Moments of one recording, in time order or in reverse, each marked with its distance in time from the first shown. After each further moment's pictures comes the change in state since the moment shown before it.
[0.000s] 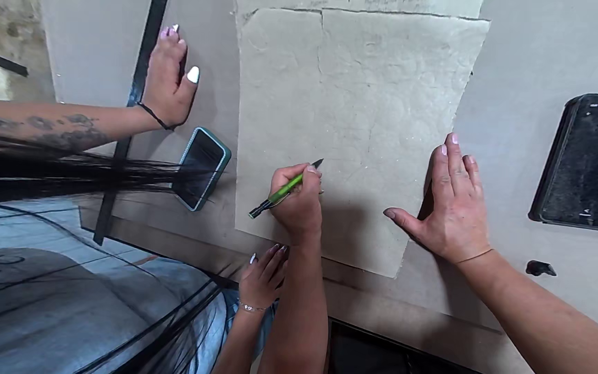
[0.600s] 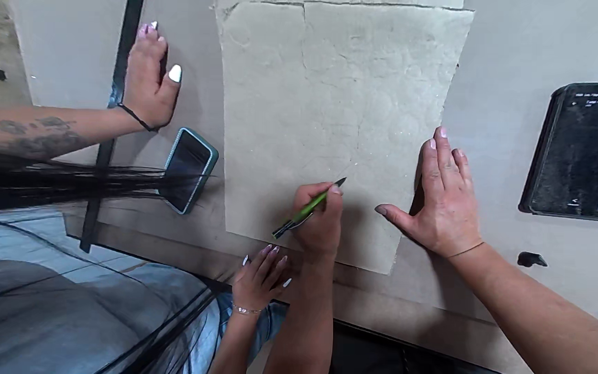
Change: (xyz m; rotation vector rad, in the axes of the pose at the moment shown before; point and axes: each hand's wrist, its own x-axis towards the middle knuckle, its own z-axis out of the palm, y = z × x) left_hand -0.054 0.019 -0.006 0.003 -0.268 0.041; right_hand 0.000 -0.001 -0.002 -0.013 -0.013 0.011
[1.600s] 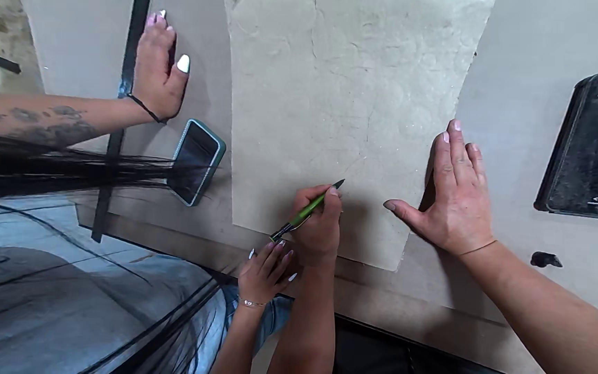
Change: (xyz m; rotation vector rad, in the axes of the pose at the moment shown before) left_hand -0.012 -0.017 -0.011 0.017 0.082 -0.056; right_hand 0.000 0.000 0.000 0.018 -0.007 -0.005
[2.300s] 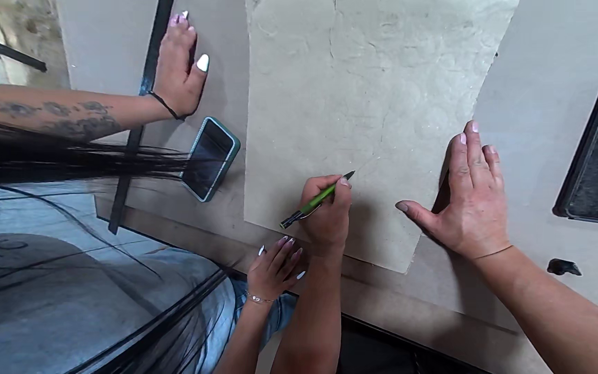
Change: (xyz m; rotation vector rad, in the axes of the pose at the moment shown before) left_hand 0.014 0.011 0.000 -0.007 -0.034 0.025; right_hand 0.000 0.001 0.000 -0.004 0.006 -0.003
